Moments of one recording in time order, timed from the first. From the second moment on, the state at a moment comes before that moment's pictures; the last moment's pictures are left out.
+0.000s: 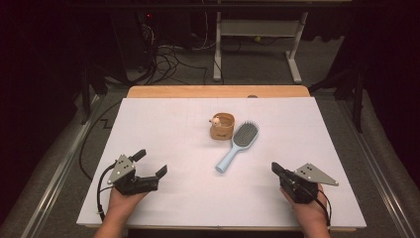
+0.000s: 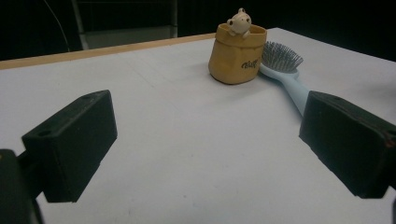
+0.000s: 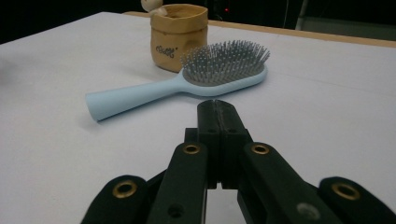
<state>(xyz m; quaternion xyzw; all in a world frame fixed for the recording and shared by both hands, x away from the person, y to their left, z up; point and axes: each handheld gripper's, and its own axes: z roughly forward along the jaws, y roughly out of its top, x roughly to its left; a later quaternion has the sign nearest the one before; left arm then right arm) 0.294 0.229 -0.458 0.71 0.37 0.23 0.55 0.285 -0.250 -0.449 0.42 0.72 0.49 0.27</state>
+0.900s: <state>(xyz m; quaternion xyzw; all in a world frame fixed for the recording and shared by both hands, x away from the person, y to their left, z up) 0.295 0.229 -0.459 0.71 0.37 0.23 0.55 0.343 -0.147 -0.453 0.35 0.79 0.46 0.22</state>
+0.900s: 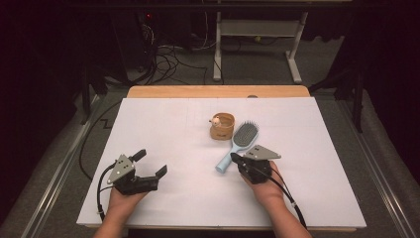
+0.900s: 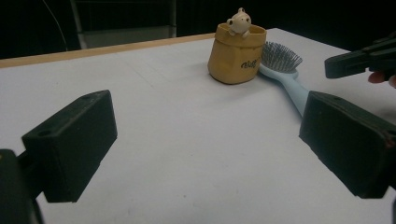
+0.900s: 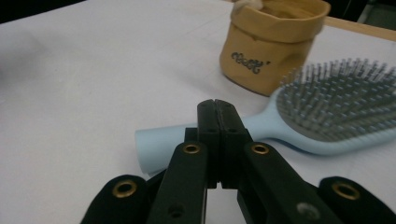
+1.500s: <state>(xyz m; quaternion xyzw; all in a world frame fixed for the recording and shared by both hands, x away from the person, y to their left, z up) 0.295 0.230 -0.459 0.71 0.37 0.23 0.56 0.364 -0.101 -0.463 0.34 0.83 0.39 0.20</state>
